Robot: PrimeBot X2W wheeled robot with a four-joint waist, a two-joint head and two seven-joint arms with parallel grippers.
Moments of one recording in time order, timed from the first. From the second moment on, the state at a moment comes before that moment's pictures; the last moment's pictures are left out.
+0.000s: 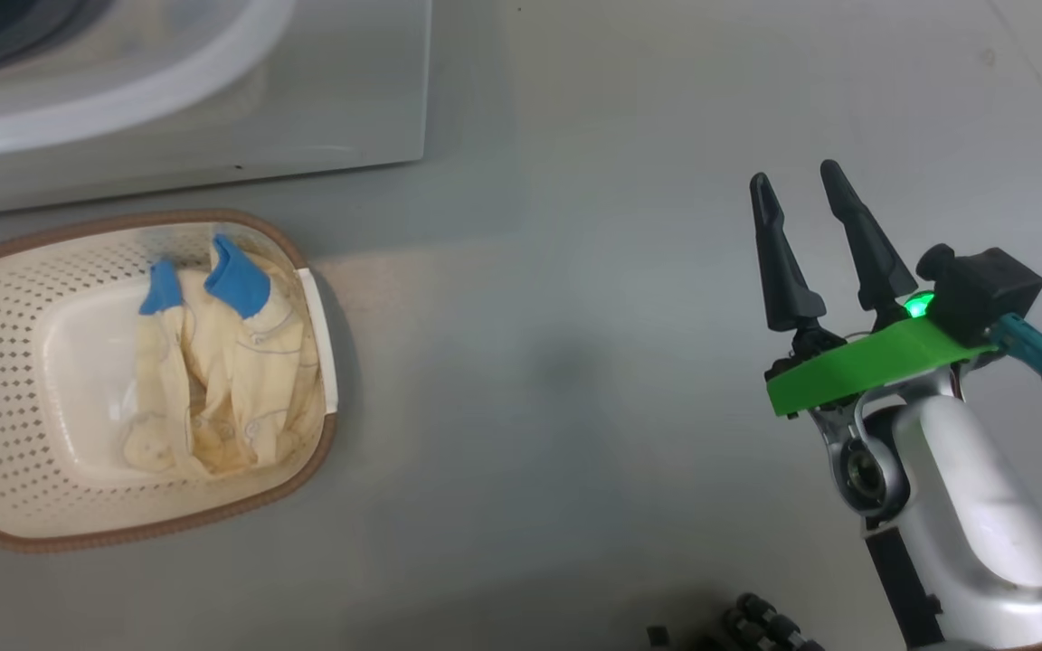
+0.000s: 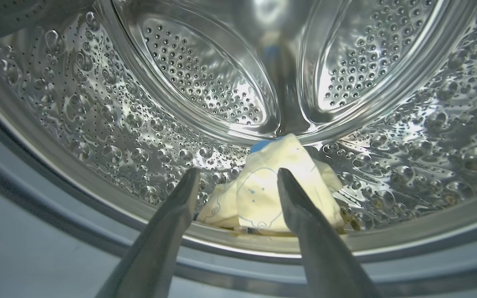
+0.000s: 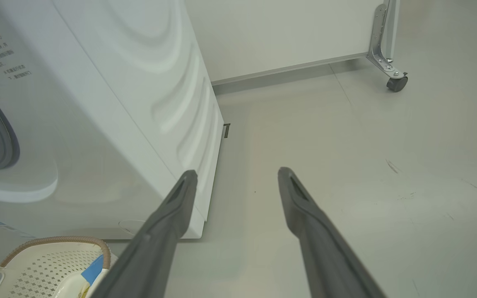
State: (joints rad) left arm -1.43 0.42 -0.17 1.26 -0.15 -0.13 -0.24; right arm -0.39 -0.05 0.20 0.21 0.35 0.13 -0.26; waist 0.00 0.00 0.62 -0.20
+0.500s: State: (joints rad) left arm -0.97 0.36 -0.28 0.98 -0.35 -0.13 -0.25; right arm -0.29 -0.05 0.14 0.23 0.29 0.13 -0.26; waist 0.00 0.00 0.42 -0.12
